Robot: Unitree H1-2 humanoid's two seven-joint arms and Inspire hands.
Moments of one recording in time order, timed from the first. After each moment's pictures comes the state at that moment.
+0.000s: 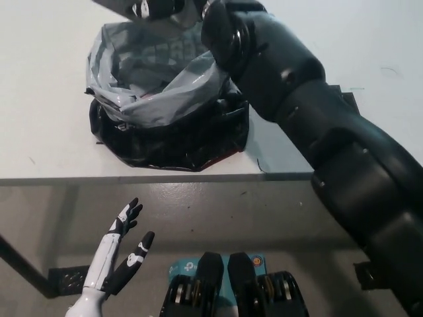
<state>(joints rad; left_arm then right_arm) -0.03 0.15 -0.05 0.15 0.18 -0.31 -0.03 -1.49 0.05 0.47 1.25 -0.55 -0.13 -0.16</state>
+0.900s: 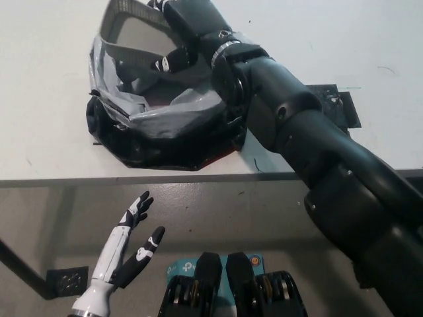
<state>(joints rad) -0.07 0.15 -0.07 0.14 0.18 -0.31 -0.05 -1.43 0.07 0.58 1.38 -0.62 -0.19 -0.22</state>
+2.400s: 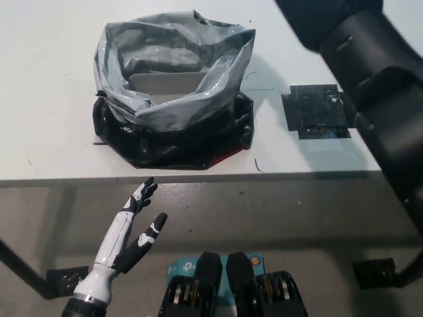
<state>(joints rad) -0.12 0.15 -0.07 0.14 0.19 -0.30 -0.06 -1.63 -0.08 0.29 1.13 -0.47 -0.07 0.32</state>
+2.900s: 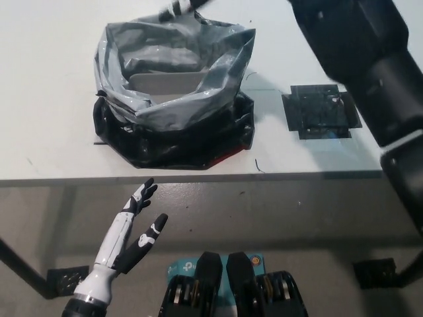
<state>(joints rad) -0.12 0.15 -0.07 0.15 0.19 -0.29 -0.06 -1.39 -0.16 0.34 0.72 -0.41 0.08 0.60</state>
